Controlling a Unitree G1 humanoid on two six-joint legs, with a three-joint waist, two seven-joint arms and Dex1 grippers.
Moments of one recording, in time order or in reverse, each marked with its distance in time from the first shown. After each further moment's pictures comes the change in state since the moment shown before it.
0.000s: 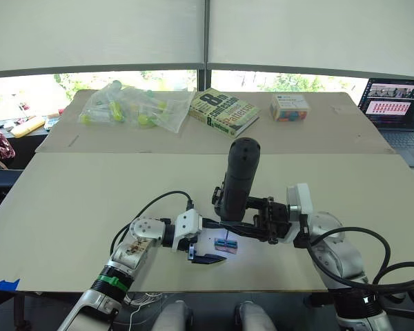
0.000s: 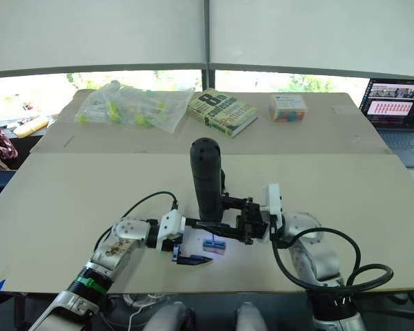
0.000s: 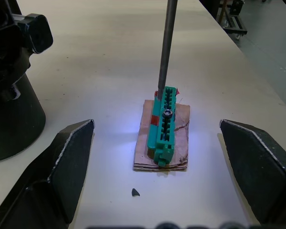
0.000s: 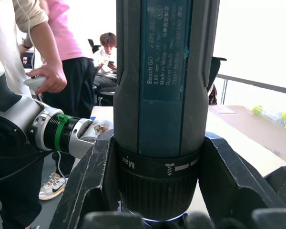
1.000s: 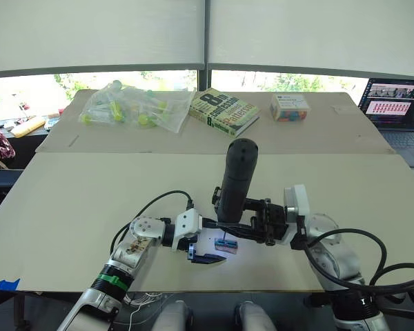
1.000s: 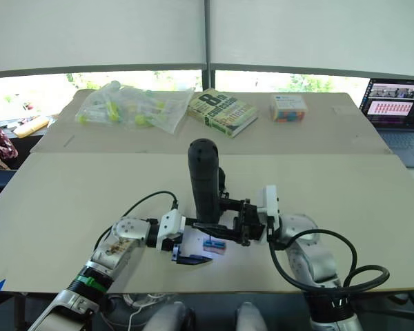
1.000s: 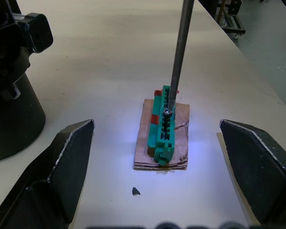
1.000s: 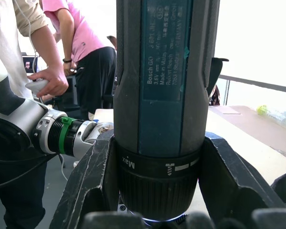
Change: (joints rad) left arm -0.008 0.000 0.001 0.009 0.000 -0.004 -0.010; right arm -0.006 0.018 0.013 -0.004 0.000 0.000 -0.017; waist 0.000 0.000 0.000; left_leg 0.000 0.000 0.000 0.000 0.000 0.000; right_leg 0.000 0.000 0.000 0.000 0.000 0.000
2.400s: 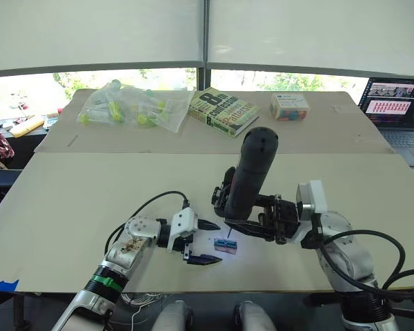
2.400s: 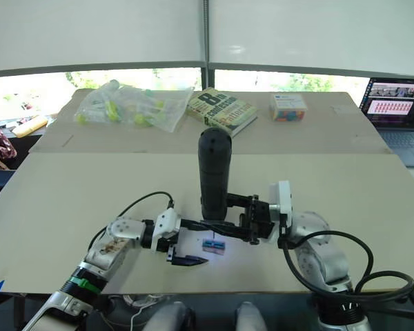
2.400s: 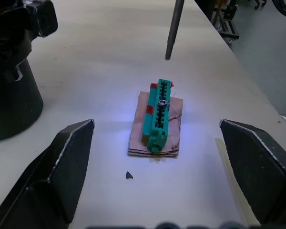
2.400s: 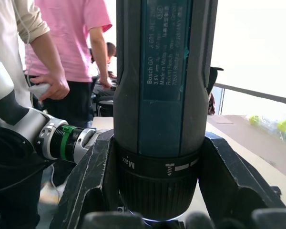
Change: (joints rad) left arm 0.006 0.031 0.014 -0.033 -0.042 0.063 -0.008; right arm 0.017 -0.030 -0.038 -0.072 0.053 0.038 -0.001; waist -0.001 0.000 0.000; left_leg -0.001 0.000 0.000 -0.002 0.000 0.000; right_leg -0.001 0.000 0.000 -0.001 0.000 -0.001
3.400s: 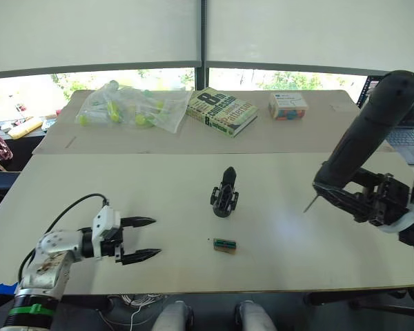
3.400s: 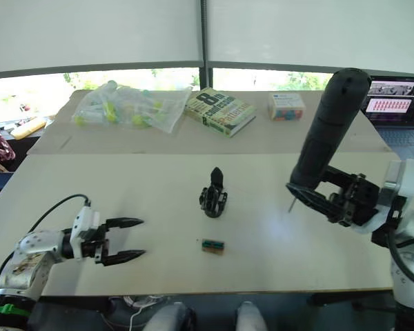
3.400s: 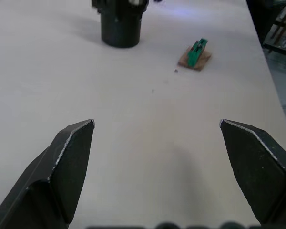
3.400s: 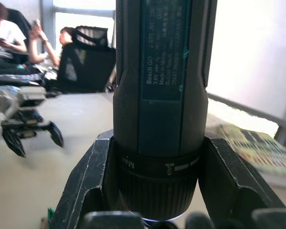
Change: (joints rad) left arm 0.222 0.259 0.336 -0.137 -0.230 0.042 -0.080; right arm 0.121 -0.245 -0.474 -0.118 0.191 0.113 -0.062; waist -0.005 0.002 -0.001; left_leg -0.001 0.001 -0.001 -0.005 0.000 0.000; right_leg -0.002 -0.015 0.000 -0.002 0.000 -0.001
